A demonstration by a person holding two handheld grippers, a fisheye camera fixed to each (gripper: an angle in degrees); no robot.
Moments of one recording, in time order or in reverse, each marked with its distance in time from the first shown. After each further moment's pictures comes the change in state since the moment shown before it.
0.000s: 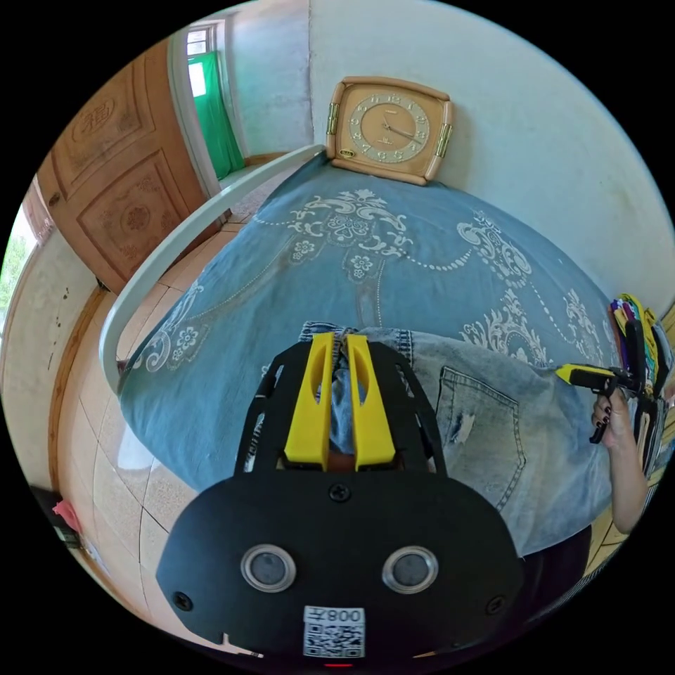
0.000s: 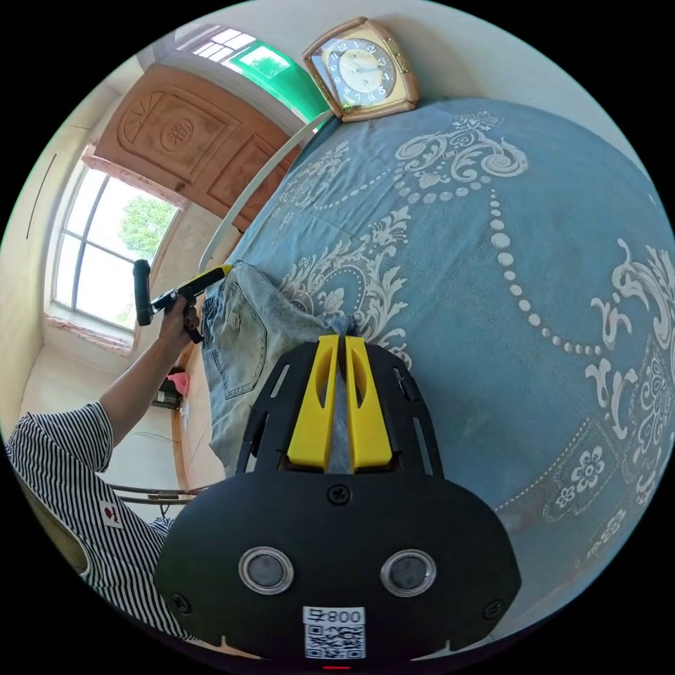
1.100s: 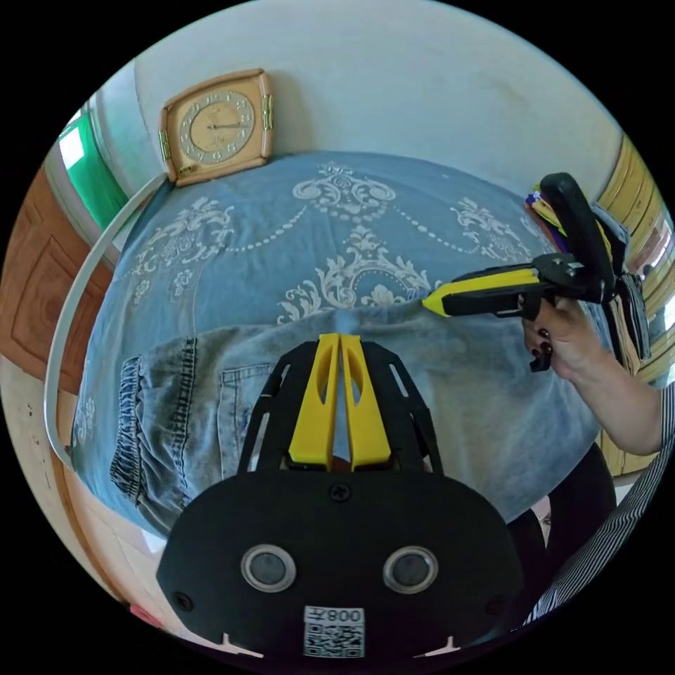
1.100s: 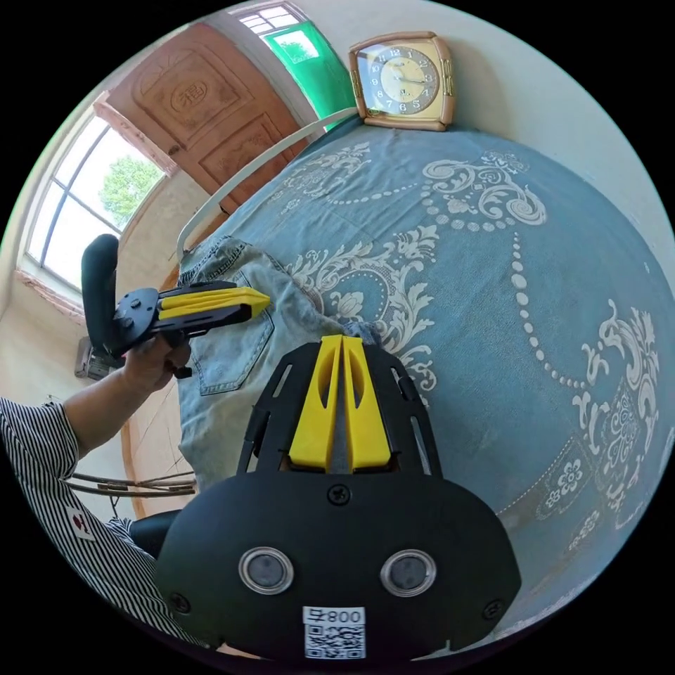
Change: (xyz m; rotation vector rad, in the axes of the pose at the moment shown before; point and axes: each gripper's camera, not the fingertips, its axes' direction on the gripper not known) left arm 0.132 0.092 0.057 -0.069 0.233 0.382; right arm -0.079 0.025 0.066 -0.025 0.209 -0.156
